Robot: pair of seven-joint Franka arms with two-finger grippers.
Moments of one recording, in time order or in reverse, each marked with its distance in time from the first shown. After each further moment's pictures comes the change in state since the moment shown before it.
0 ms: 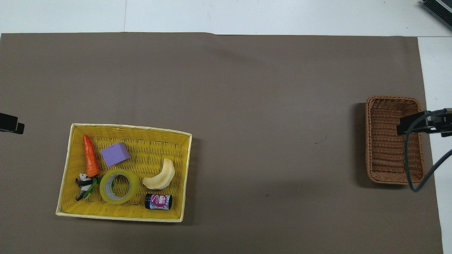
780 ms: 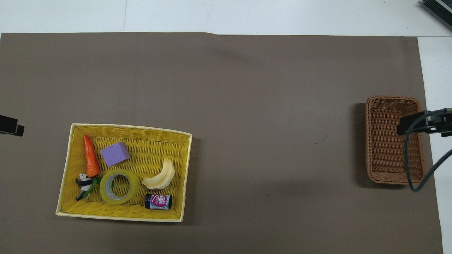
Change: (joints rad) left arm 0.000 -0.009 0.000 -0.016 0.000 -0.006 0.006; right arm 0.000 0.000 0.000 0.000 0.000 0.000 0.000
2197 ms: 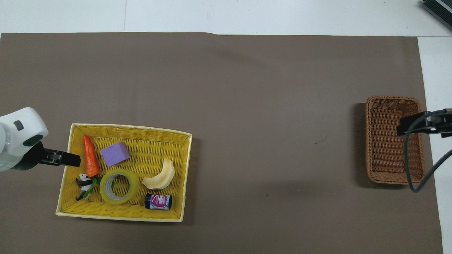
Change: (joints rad) left arm -0.049 -0.174 -0.023 -0.581 -0.002 0.348 0.021; right arm 0.000 0.000 0.000 0.000 0.000 -0.005 0.000
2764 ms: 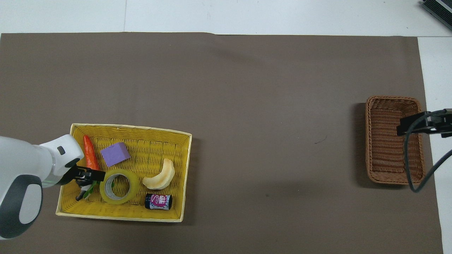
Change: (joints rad) left arm -0.039 -0.041 -0.001 -0.307 -0.001 0.270 -0.003; right arm 0.000 0.000 0.000 0.000 0.000 0.000 0.000
